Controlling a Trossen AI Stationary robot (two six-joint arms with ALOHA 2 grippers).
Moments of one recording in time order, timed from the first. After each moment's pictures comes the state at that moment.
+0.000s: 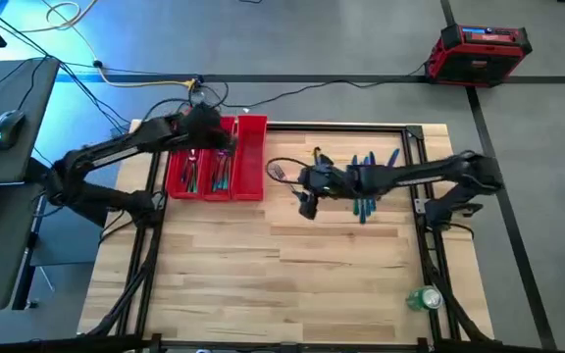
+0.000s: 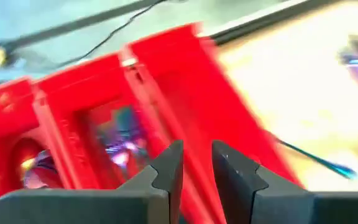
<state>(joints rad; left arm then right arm) 0.47 1.14 1.09 -0.79 -0.29 -0.50 -0.07 1.65 1.11 -0.27 0.27 0.16</state>
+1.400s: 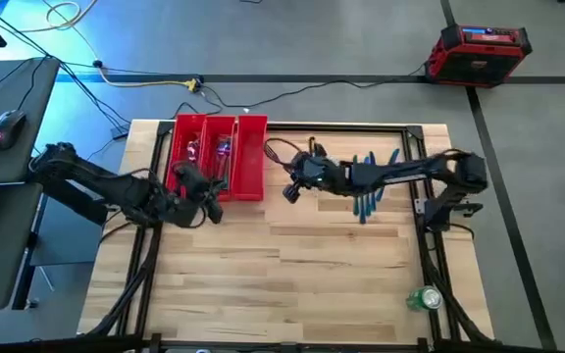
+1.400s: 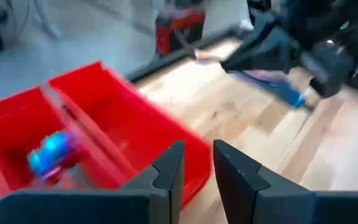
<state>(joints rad) -0.39 0.96 0.73 -0.43 -0.99 -0.69 -0.06 1.65 1.11 0.12 0.44 0.11</state>
